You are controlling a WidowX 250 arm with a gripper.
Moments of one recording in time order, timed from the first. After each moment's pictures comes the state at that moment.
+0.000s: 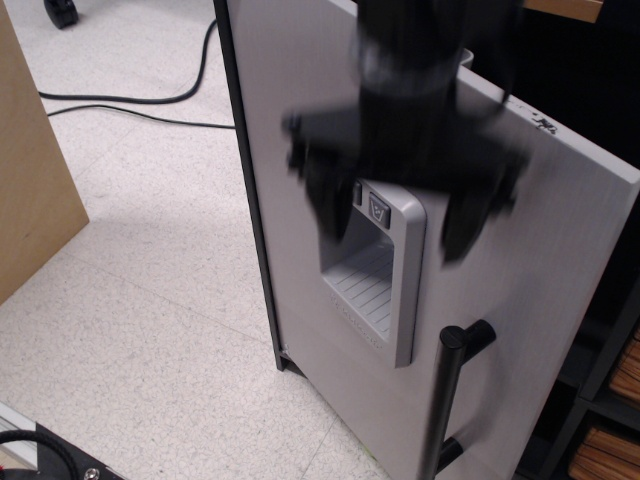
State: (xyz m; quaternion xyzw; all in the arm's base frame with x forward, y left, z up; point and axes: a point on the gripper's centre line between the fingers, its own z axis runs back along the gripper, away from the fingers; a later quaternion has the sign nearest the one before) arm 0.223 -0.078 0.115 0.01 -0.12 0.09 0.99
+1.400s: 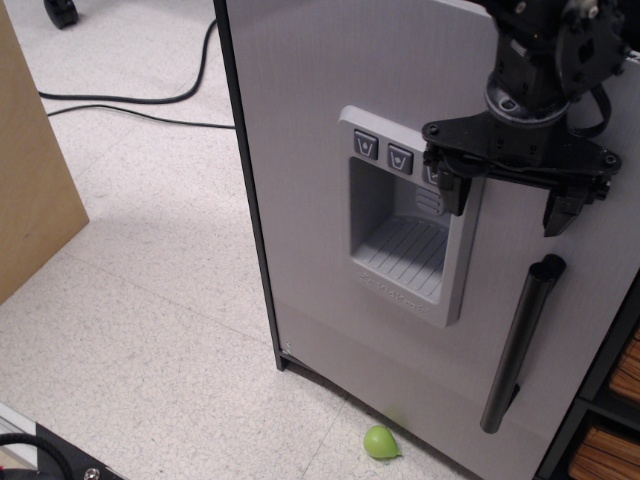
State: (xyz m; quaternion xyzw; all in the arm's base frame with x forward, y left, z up) arm 0.319 -0.114 0.076 -0.01 -0.18 0.07 0.98
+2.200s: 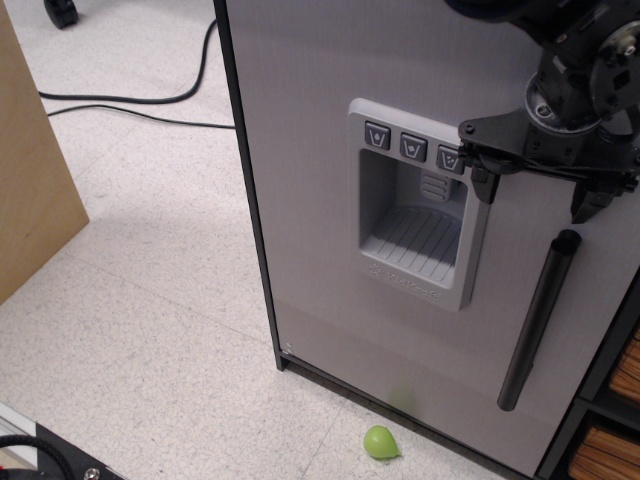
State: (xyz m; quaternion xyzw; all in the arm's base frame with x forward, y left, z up) arm 0.344 -0.122 0.070 0.00 -0.23 0.09 0.97
